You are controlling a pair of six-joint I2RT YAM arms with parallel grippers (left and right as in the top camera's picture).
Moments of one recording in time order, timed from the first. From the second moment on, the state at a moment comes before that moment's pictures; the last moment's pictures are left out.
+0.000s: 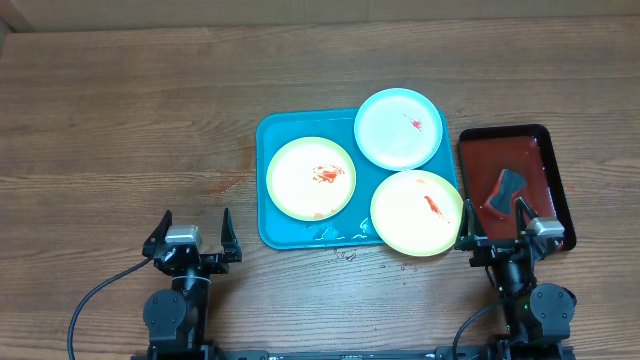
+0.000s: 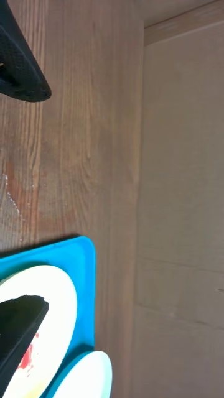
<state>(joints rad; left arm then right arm) 0.04 0.02 0.01 -0.08 0.02 -0.05 0.02 0.01 0.02 -0.03 -0.10 0.25</state>
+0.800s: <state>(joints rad) 0.04 0.02 0.02 -0.06 0.02 -0.05 0.02 0.01 0.05 -0.02 -0.12 0.25</state>
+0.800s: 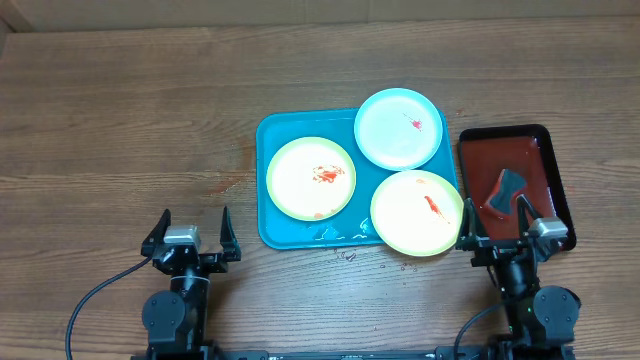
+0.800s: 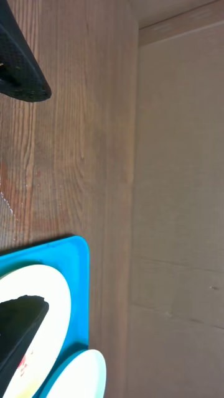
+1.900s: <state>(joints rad) -0.04 1.40 1.60 -1.23 0.21 0.06 -0.04 1.03 1.27 -0.84 -0.34 0.23</state>
